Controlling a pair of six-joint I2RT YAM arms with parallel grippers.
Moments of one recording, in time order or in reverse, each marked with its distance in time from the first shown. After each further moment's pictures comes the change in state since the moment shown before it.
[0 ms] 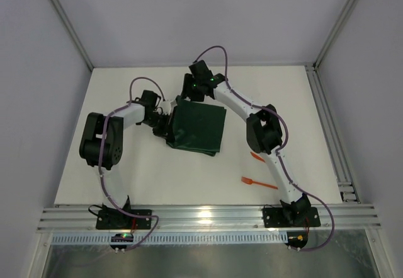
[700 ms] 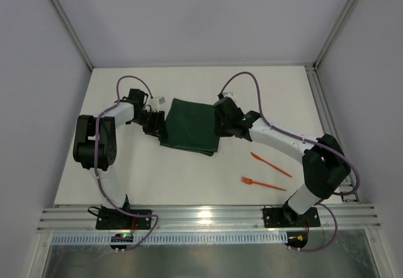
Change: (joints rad) left arm 0.119 -0.031 -0.010 -0.019 0.007 0.033; right arm 0.088 -0.838 -1.062 0.159 0.243 -0.081
